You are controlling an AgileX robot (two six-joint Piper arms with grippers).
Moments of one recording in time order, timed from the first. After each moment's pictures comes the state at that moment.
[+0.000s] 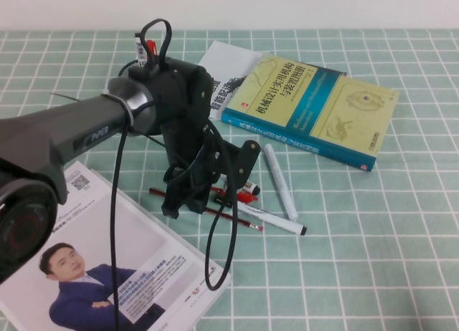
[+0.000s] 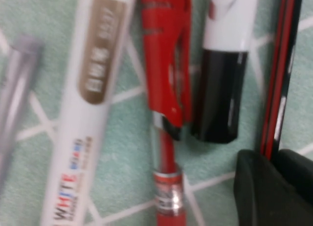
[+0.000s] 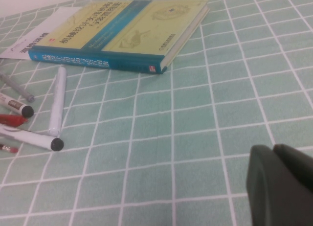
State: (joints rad) right arm 0.08 -0.02 0.03 0.15 0.34 0.10; left arm -0.57 2.18 -1.73 -0.02 1.14 1.48
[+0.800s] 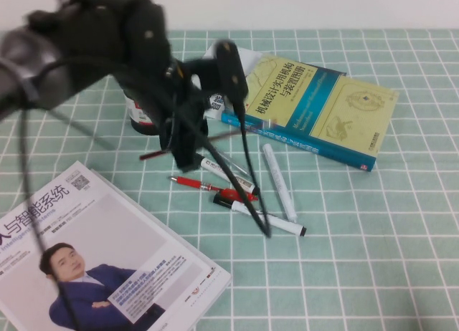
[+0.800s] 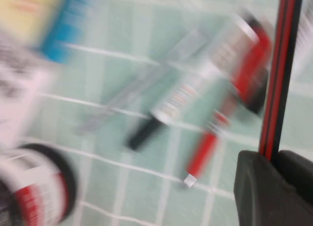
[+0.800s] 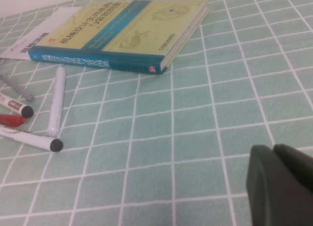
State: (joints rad) right arm 0.08 -0.02 0.03 0.15 0.34 0.10; left arm -0.56 1.83 -1.61 -0.07 1.00 0.97
